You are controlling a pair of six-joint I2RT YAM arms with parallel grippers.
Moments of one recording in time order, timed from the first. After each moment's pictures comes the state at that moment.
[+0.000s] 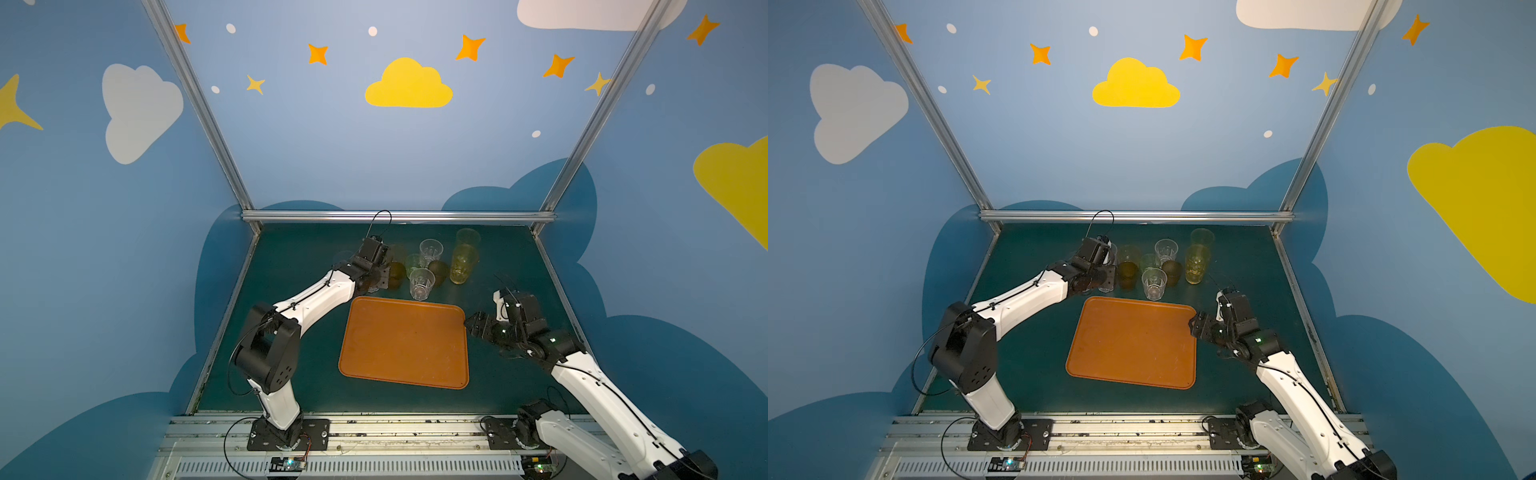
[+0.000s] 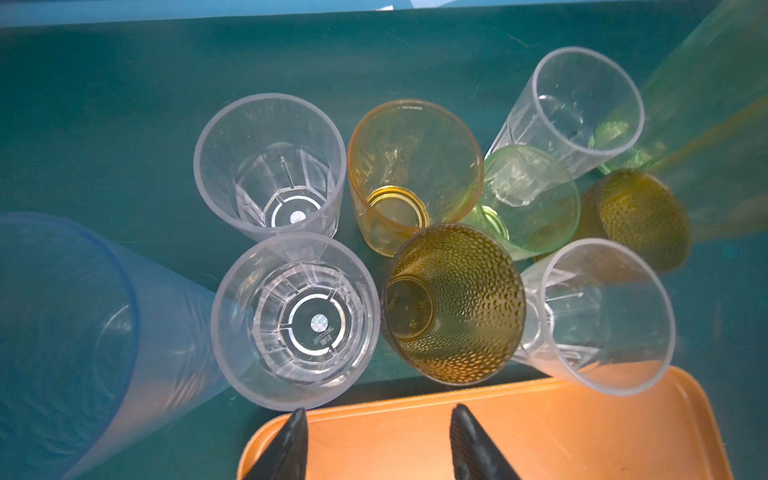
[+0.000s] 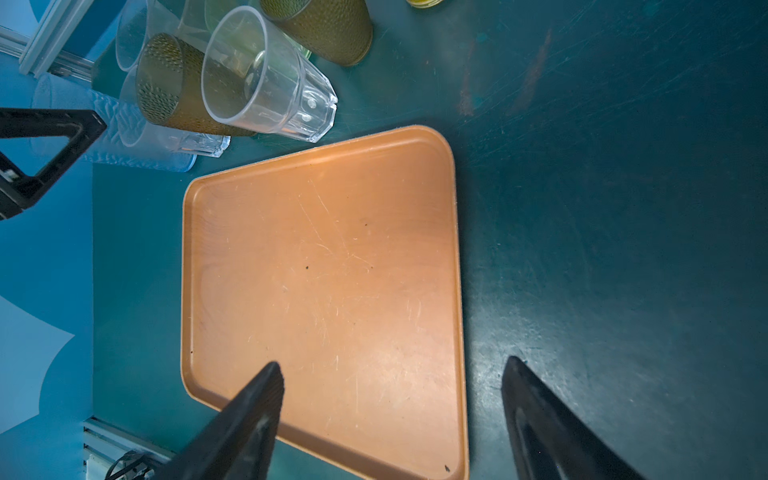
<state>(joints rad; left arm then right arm) -0.53 1.74 1.32 -0.44 -0.14 -0.31 0.39 0.89 0.68 -0.67 -0.15 0.65</state>
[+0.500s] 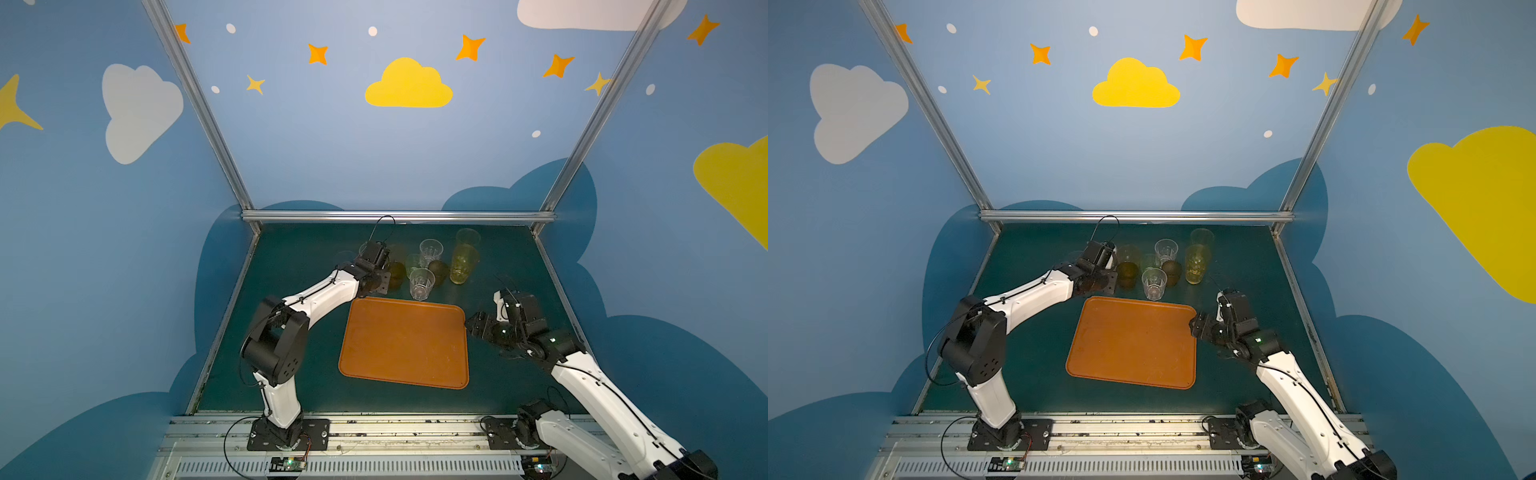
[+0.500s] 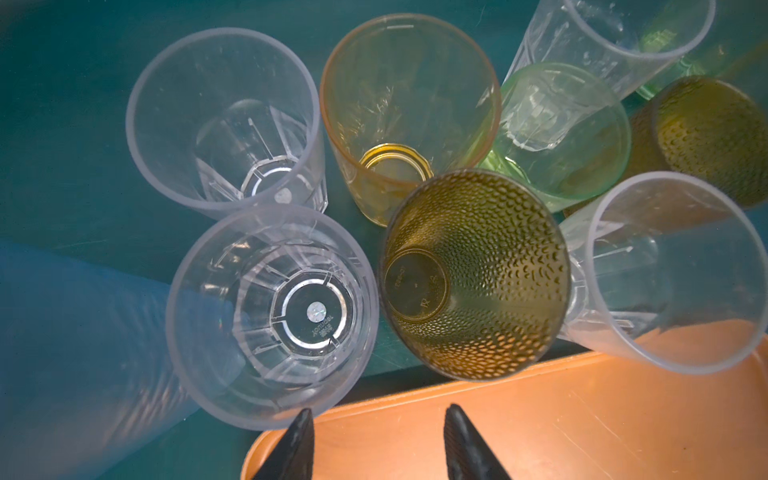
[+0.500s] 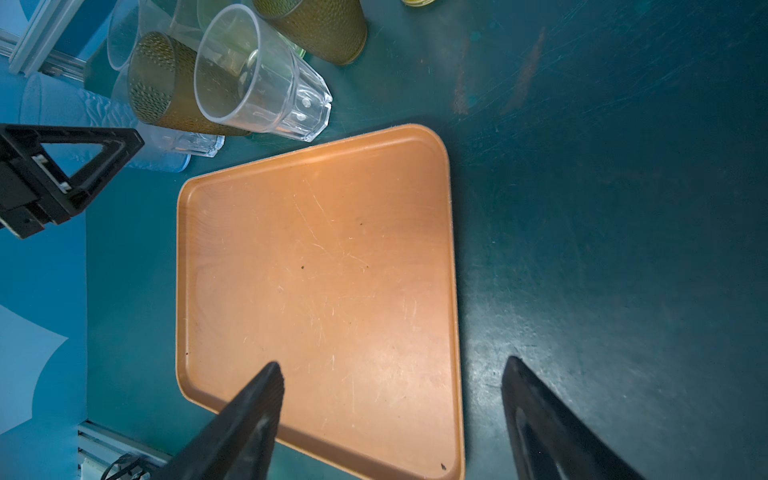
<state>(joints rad) -0.53 1.80 1.32 -0.44 -0.12 -0.23 0.39 0.89 0.68 -0.68 -0.14 0.65</state>
